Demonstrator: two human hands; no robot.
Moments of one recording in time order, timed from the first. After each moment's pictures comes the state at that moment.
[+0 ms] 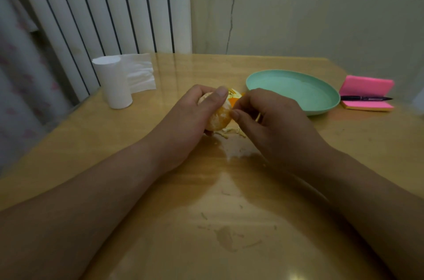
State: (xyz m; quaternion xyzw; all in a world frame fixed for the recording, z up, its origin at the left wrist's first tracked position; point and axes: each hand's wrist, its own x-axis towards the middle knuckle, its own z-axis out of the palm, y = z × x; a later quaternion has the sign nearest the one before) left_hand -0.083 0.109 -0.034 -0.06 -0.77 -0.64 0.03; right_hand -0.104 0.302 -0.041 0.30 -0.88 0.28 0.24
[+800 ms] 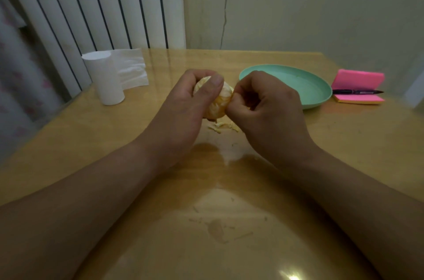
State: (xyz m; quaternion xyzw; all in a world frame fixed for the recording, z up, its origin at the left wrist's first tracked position) left_hand -0.086 0.116 -0.042 -0.12 -0.71 -0.69 0.08; right_hand -0.100 0.289 -0.042 0.24 -0.83 0.38 0.34
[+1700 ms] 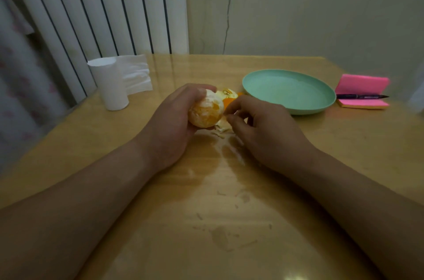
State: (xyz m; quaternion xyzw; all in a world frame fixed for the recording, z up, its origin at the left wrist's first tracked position) left_hand -0.094 0.103 -0.043 -0.07 -0.69 -0.72 0.06; right_hand -0.110 0.298 -0.051 0.23 -0.91 0.30 0.17
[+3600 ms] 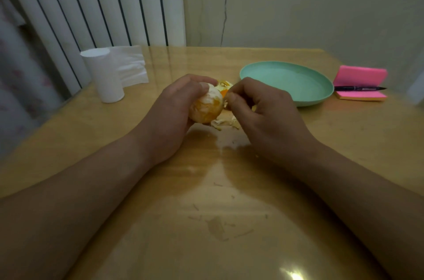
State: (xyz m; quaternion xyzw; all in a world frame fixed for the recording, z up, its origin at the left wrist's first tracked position) left_hand -0.087 0.104 -0.041 -0.11 -0.74 -0.66 0.08; right_hand -0.100 0.295 -0.045 0.24 -0.86 0.38 0.23
